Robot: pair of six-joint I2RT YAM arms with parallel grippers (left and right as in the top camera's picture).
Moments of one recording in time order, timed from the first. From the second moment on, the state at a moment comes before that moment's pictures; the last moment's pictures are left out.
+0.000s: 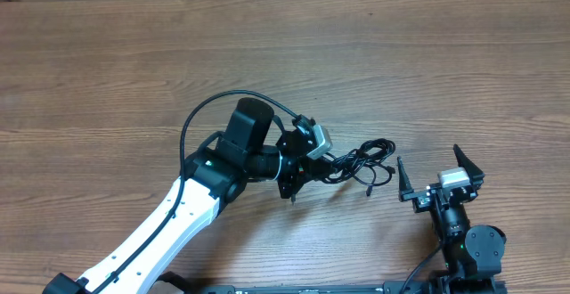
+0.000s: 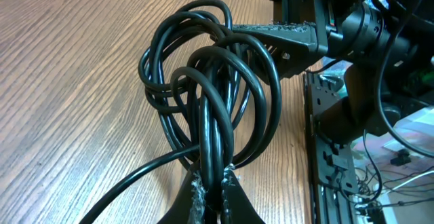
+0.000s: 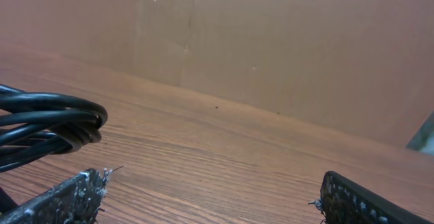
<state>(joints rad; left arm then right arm) -0.55 1.33 0.87 -0.28 0.83 0.24 0.05 0.01 0.02 -0.02 -0.12 -0.22</state>
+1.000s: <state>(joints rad) -0.55 1.33 0.87 -0.25 0.85 -0.06 0.05 0.01 0.02 0.02 -0.12 -0.02</state>
